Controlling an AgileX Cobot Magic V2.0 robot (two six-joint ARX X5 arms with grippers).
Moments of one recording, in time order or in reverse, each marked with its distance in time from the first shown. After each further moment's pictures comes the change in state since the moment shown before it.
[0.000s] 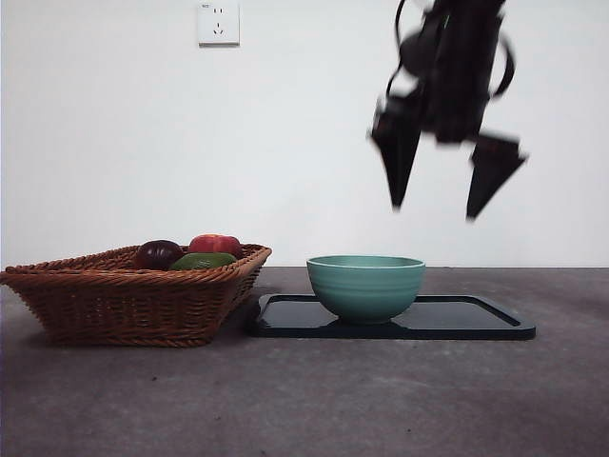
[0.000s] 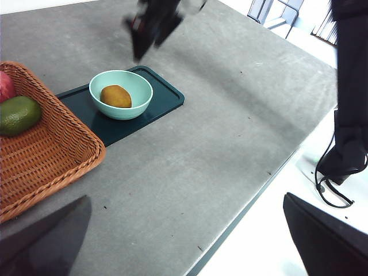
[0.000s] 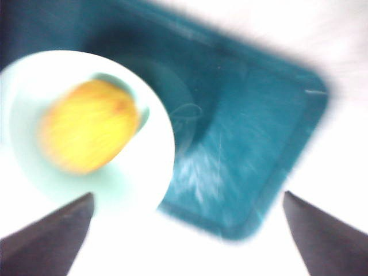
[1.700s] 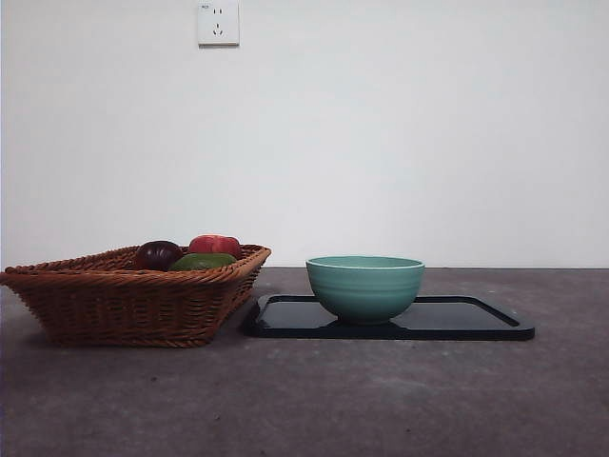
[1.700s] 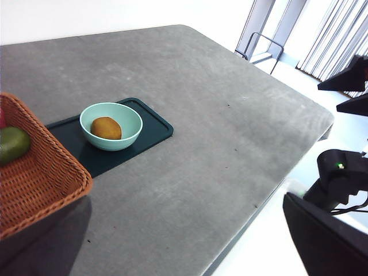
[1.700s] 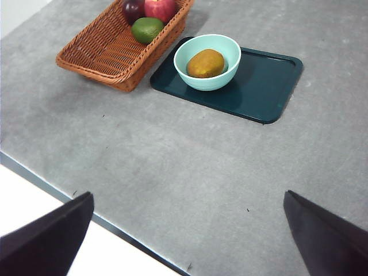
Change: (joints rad) left arm 0.000 0.000 0.000 0.106 0.000 -0.025; right arm 0.092 -1.783 -1.052 0.065 -0.042 0.112
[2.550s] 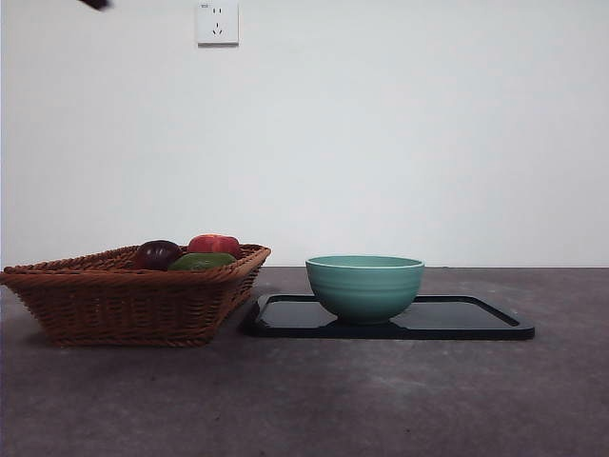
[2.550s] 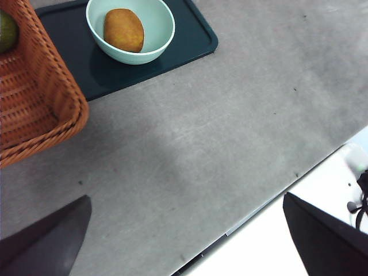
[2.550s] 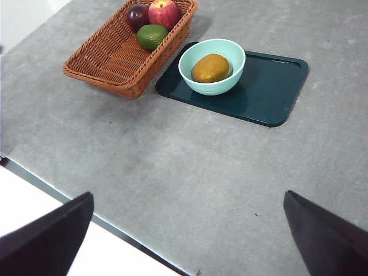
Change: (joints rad) left arm 0.058 0.607 0.154 -0.006 0.027 -0.189; right arm 0.000 0.000 -0.002 0.019 -0.017 0.028
